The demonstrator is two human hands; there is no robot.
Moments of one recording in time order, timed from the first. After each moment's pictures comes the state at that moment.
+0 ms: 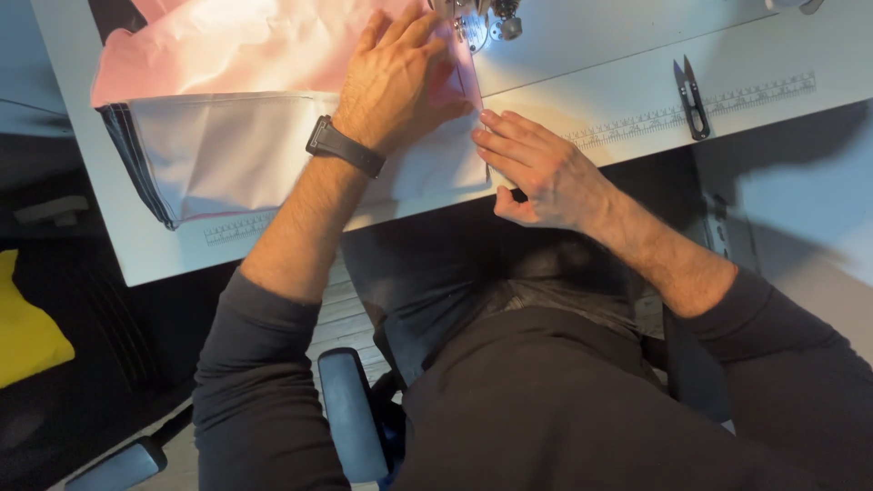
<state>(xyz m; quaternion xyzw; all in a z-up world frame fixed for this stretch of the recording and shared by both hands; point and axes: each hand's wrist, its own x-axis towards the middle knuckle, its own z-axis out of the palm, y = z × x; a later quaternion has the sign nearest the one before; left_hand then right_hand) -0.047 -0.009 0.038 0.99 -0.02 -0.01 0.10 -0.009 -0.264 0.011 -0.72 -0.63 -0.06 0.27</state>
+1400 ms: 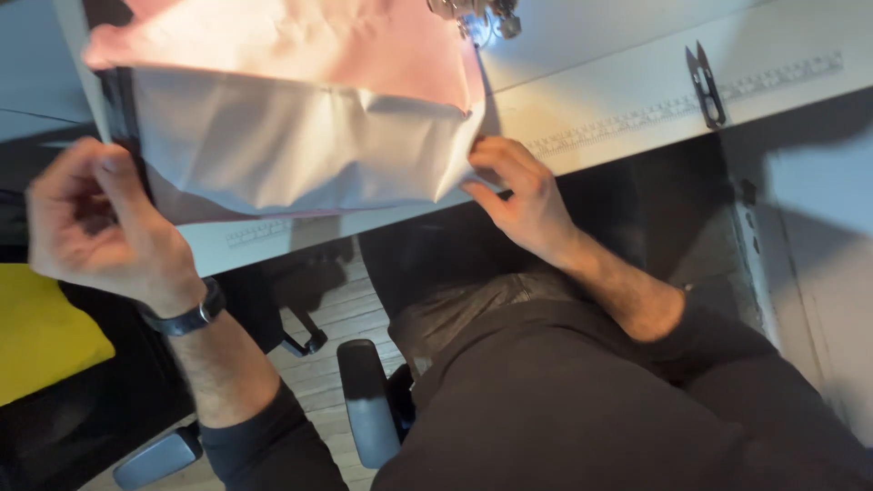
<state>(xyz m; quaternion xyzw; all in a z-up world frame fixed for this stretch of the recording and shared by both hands) -0.254 0.123 0.072 0.82 0.12 0.50 0.25 -0.065 -0.245 -0.003 -0.76 -0.41 0.03 0.51</state>
